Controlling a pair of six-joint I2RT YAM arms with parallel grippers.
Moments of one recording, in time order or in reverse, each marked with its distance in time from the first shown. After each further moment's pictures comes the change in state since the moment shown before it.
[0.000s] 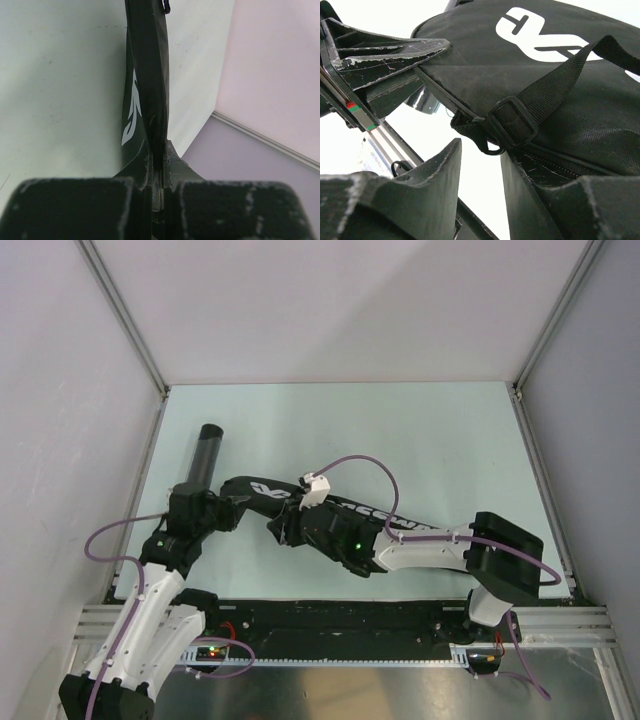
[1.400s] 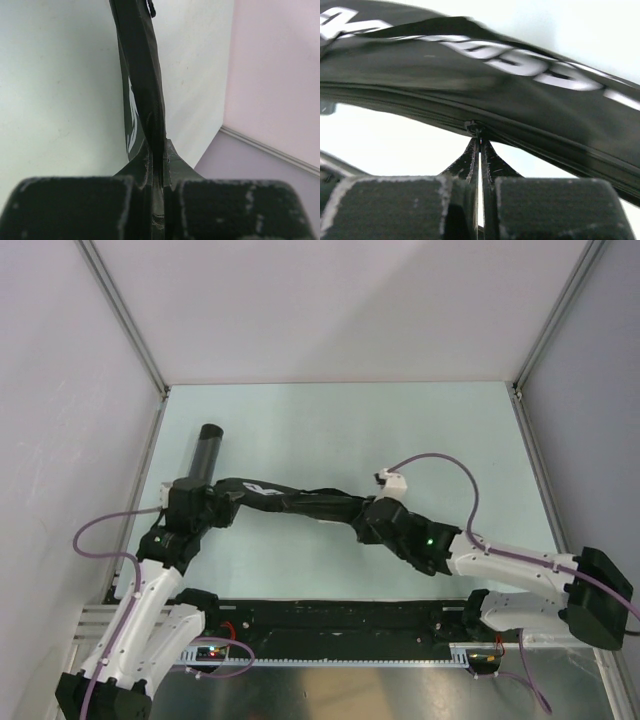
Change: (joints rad) left arm -0.016 0.019 0.065 -0.055 -0.104 0.047; right arm -0.152 -0.472 -0.253 -0.493 0.048 0.026
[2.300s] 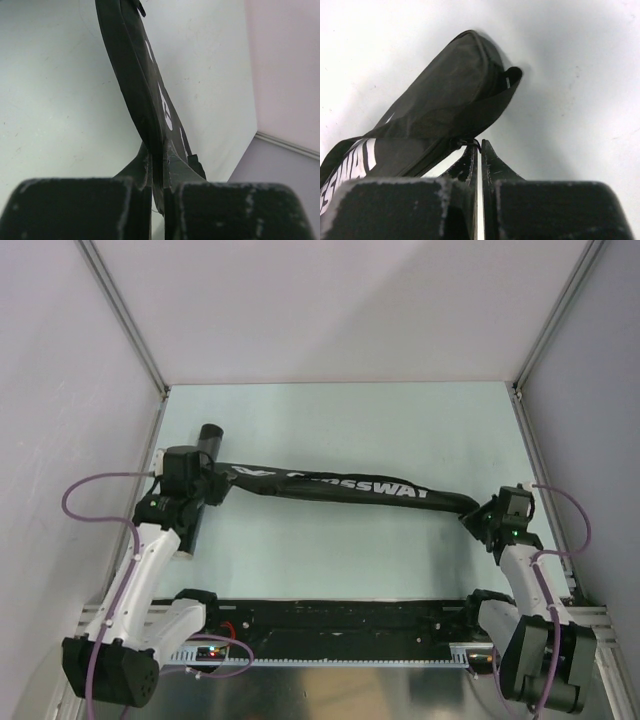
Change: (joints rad) left arm 0.074 0.206 0.226 -0.065 -0.030 0.264; right arm -1.231 -0.276 -0.313 -0.129 -0.473 -0.052
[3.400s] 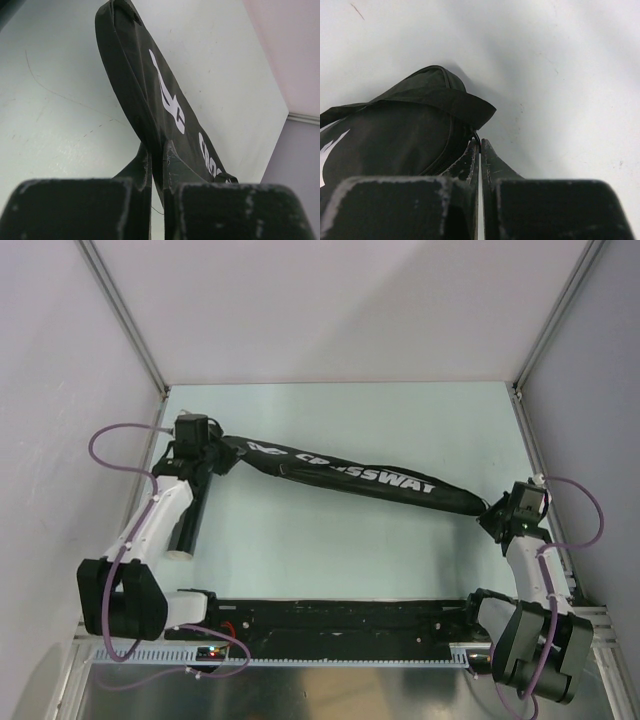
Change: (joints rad) left arm 0.046 0.359 0.138 0.246 0.121 0.295; right arm -0.156 0.055 0.063 -0.021 0.017 -0.240
